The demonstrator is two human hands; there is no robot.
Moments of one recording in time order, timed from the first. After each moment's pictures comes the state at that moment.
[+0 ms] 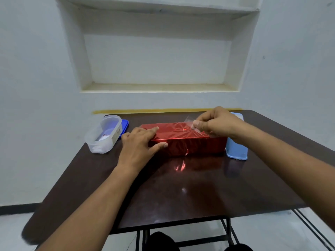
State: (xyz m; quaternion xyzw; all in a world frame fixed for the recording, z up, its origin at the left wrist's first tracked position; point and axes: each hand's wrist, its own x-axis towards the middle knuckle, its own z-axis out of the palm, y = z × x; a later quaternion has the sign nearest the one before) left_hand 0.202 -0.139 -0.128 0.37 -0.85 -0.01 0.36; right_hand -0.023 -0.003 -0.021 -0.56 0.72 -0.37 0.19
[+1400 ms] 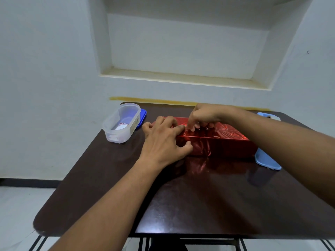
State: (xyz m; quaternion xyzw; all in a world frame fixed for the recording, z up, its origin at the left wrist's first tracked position) left_hand 0.189 -0.135 -0.127 0.38 -0.85 0.04 0.36; right_hand 0.014 -0.135 -0.025 -0.61 0.76 -0.07 0.23
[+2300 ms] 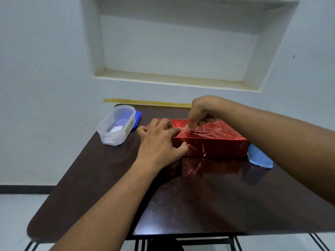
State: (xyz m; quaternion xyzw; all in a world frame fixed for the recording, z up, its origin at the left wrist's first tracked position) left_hand 0.188 -0.136 -0.131 0.40 -0.84 0.03 0.36; right_hand 0.031 -0.142 0.004 -0.50 0.84 0.14 0.16
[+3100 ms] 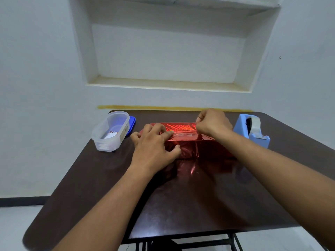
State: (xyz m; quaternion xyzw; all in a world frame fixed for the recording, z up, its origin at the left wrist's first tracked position) left_hand 0.188 -0.134 -0.134 0.40 -0.84 0.02 0.36; right_hand 0.004 -0.088 -0.048 -0.42 0.87 -0.27 0.03
